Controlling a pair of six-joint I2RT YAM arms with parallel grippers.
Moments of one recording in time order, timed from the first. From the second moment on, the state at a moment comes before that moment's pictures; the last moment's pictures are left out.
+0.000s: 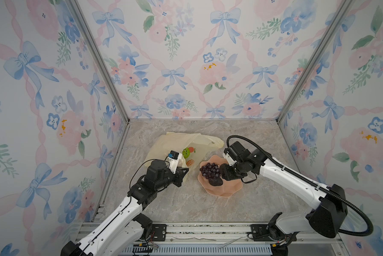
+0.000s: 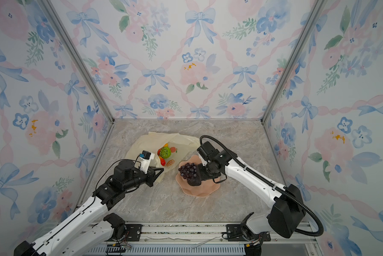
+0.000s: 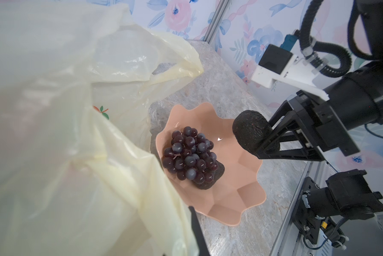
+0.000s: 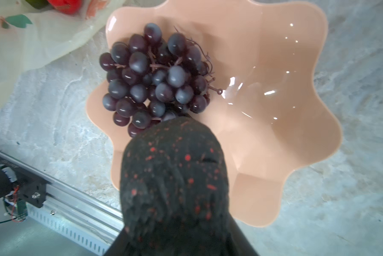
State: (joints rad) left arm -0.52 0.80 0.55 -0.18 0.32 -0.28; right arm 0.71 1.41 1.21 -1.00 -0.12 0.46
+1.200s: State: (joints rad) left arm -0.53 0.78 0.55 -0.19 0.31 -0.28; right arm 0.81 2.00 1.75 -0.80 -0.05 0.43
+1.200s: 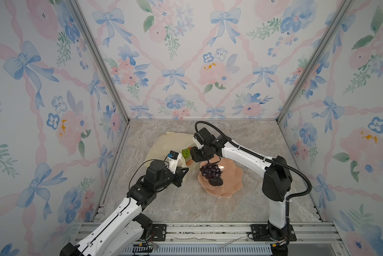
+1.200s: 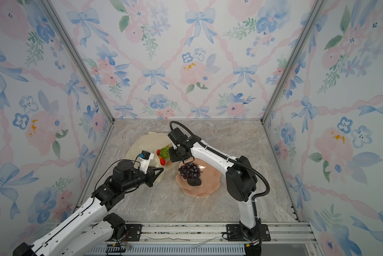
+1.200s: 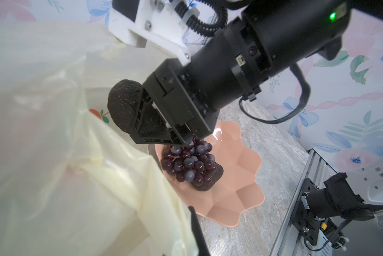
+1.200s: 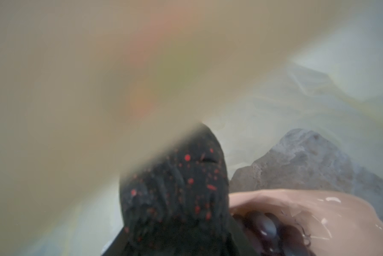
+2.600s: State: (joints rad) left arm -0.53 0.82 0.55 -0.19 0.31 -0.28; right arm 0.75 2.25 1.88 -0.69 0.11 0.36
